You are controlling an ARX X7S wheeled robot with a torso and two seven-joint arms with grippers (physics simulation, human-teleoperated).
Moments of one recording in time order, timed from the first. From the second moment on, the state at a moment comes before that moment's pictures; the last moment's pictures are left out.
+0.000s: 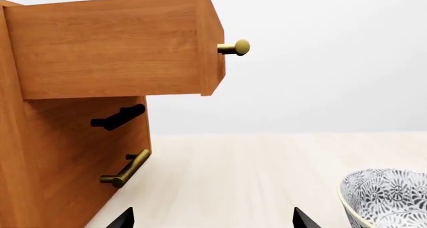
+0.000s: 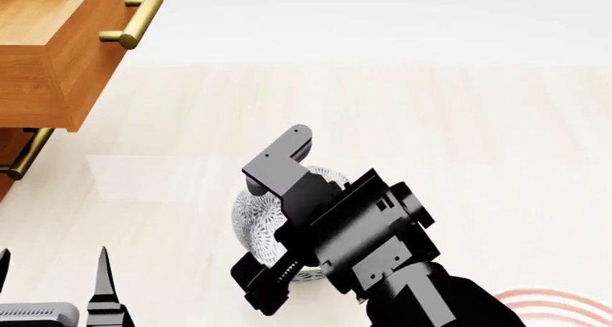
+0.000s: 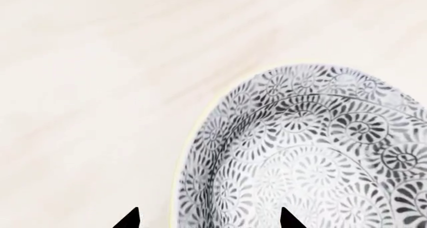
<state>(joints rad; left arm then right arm) -0.09 -0.31 0.24 0.23 -0.23 -0.11 -0.38 1.29 0.01 -1.03 1.07 0.40 0.67 -0.72</state>
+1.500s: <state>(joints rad) -0.08 -0.33 0.26 0.24 -0.24 -0.09 -0.40 1.29 0.09 -1.22 0.94 0.59 0.66 -0.61</state>
